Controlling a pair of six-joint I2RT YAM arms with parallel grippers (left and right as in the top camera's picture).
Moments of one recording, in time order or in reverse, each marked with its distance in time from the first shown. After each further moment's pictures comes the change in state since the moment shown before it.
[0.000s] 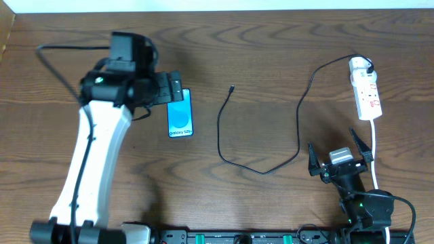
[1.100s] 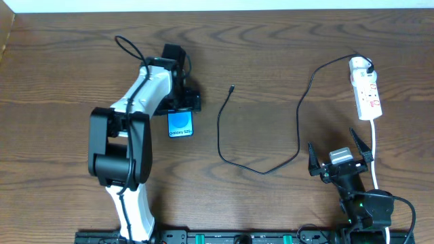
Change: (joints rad) left arm -0.061 0.558 0.002 0.136 -0.055 -0.003; right arm 0.000 0.000 0.000 0.000 0.000 0.000
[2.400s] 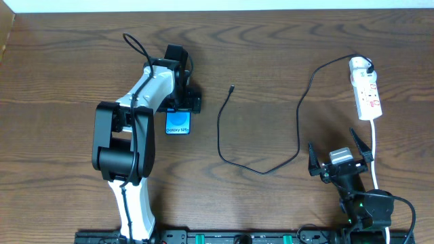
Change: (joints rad) left arm -0.001 0.055 0.012 0.045 -0.026 0.138; right arm 0.000 0.000 0.000 0.000 0.000 0.000
